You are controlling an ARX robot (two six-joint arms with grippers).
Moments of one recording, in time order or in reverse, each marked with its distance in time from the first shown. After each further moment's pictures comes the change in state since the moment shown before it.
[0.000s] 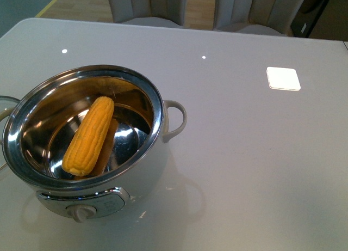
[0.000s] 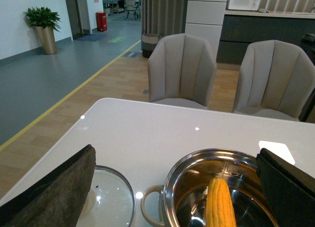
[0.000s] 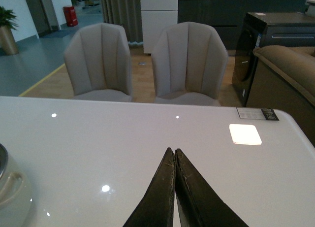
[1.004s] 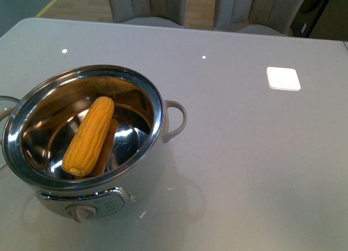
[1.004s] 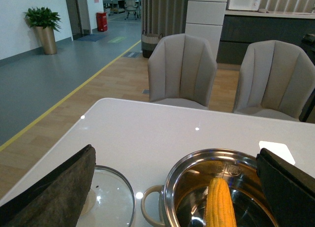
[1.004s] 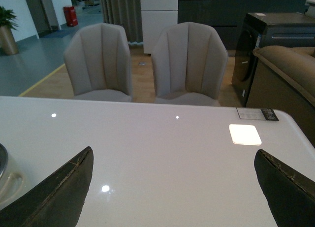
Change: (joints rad) left arm 0.000 0.000 0.000 0.000 0.000 0.000; right arm 0.000 0.000 0.000 0.000 0.000 -0.001
